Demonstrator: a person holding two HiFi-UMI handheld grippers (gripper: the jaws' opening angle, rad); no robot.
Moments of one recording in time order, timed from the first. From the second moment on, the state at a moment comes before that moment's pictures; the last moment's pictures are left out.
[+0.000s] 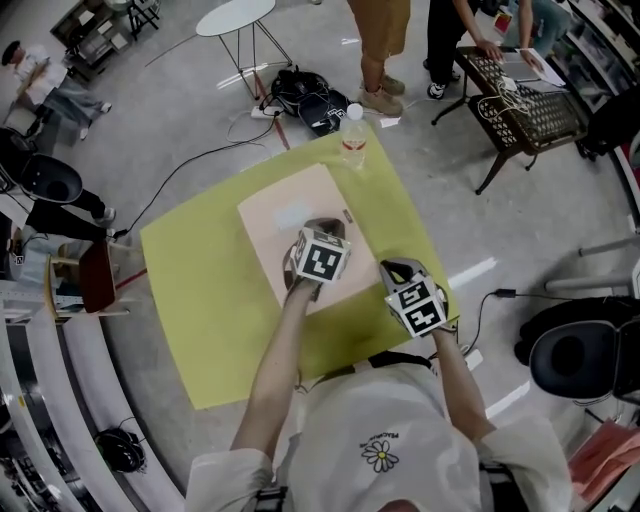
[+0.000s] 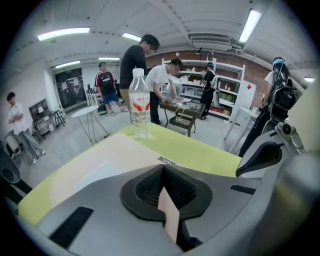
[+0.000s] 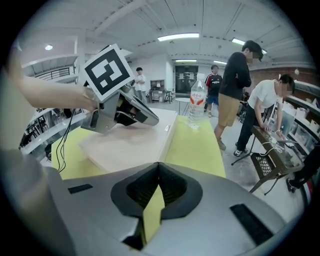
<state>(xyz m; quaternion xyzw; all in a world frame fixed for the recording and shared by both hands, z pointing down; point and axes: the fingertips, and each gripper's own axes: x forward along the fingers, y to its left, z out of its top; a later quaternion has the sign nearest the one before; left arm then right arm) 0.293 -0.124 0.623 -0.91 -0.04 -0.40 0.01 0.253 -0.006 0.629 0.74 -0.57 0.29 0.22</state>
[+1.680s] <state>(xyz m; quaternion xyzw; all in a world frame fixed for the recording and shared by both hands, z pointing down) 0.061 -0.171 0.324 -0.94 0.32 0.05 0.07 0.210 -0.067 0.346 0.82 -0.56 -0.08 0.05</state>
